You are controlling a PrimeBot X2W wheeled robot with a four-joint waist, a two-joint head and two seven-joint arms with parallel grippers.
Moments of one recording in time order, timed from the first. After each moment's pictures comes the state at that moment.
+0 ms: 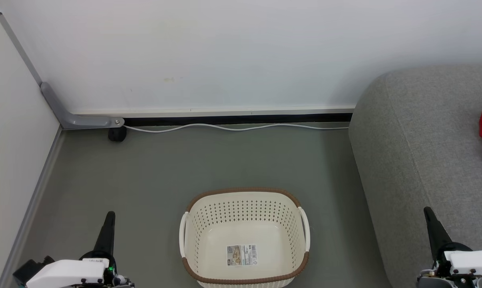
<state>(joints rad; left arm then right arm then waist) -0.03 0.03 0.06 0.30 -1.44 -0.11 0.06 -0.05 -0.04 -0.12 0.30 1.43 0.13 0.06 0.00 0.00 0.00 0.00</state>
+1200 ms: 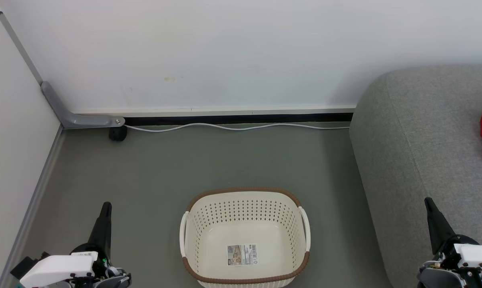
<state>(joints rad) -0.05 0.03 0.08 0.27 -1.61 -0.12 0.11 -0.07 -0.04 -0.13 0.28 1.60 0.13 0.11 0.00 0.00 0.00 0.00</state>
